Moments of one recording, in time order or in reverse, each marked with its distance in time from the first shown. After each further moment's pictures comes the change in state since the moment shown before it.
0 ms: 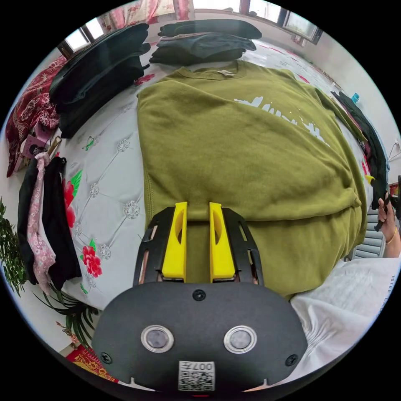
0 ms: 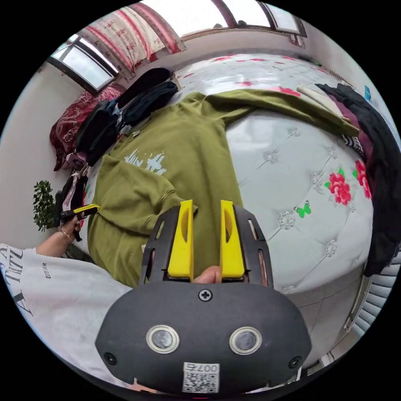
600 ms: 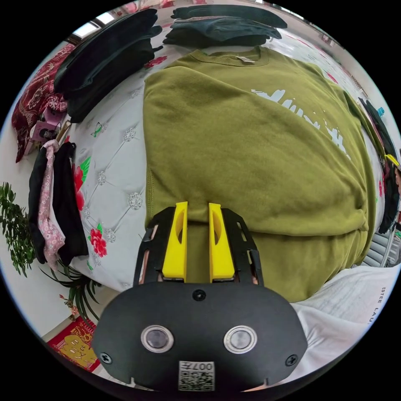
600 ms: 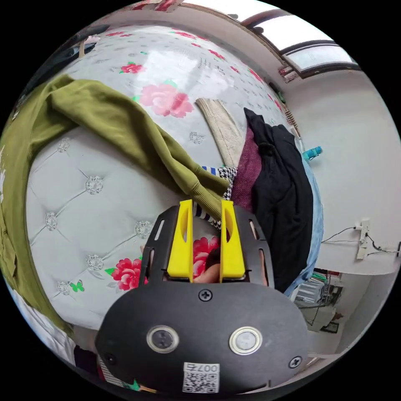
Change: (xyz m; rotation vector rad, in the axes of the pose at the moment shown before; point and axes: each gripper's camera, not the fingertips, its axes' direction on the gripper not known) left arm 0.033 -0.067 0.011 -0.161 -0.105 -0.110; right arm 0.141 -0.224 0.054 -0.276 0.758 -0.318
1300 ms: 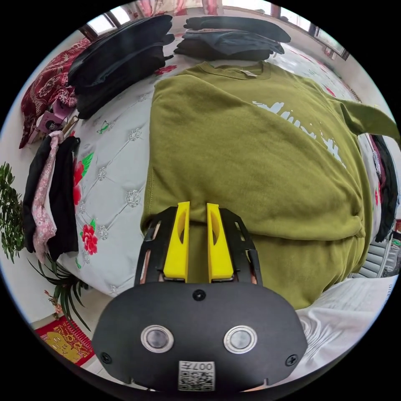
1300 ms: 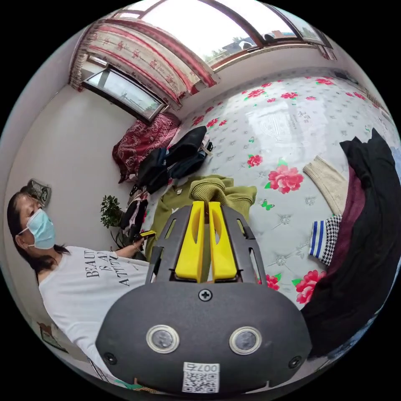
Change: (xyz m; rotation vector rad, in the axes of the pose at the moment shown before) left arm -0.042 0.022 0.002 0.132 0.050 -0.073; right arm 0.176 0.042 -0.164 0.347 -1.184 0.078
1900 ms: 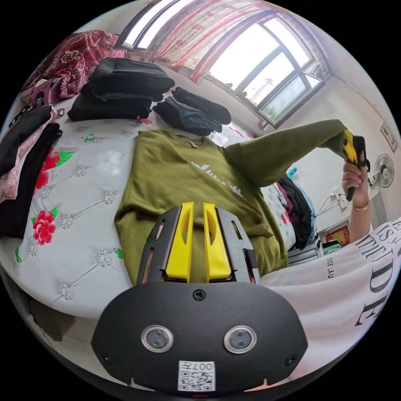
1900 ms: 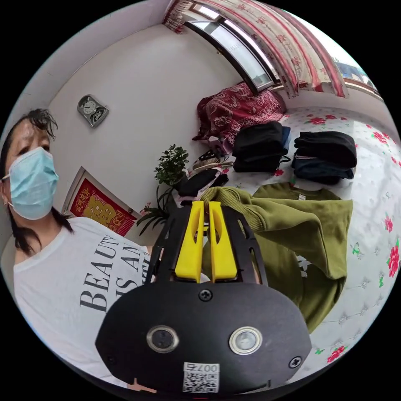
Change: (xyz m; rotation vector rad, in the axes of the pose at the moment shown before) left arm -0.132 0.128 -0.082 0.452 0.622 -0.037; right arm -0.374 0.154 0.236 -0.070 -0.323 -0.560
